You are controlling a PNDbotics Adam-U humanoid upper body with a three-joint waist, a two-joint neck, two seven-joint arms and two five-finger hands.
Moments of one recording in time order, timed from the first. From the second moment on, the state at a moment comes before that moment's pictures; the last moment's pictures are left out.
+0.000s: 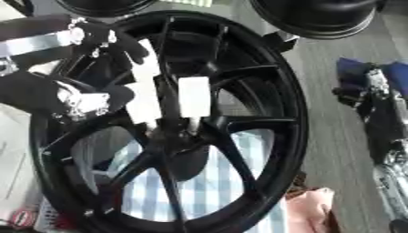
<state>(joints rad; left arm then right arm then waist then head) -0.94 0.86 -0.57 -1.99 0.04 0.36 -0.41 -0.23 -0.44 0.01 -1.86 -0.32 0.16 -0.29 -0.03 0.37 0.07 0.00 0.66</state>
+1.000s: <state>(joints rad) -0.93 0.83 -0.59 -1.99 0.04 0.45 -0.48 -0.23 -0.44 0.01 -1.86 -0.32 0.16 -0.28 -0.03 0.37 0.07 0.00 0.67</state>
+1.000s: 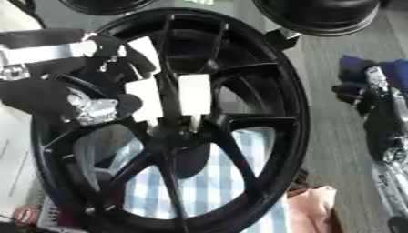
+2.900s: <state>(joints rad) -0.92 0.83 -0.63 -1.99 -0.14 0.53 -0.51 -0.23 -0.43 0.01 -1.85 -0.32 0.15 -0.28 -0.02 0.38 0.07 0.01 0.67</state>
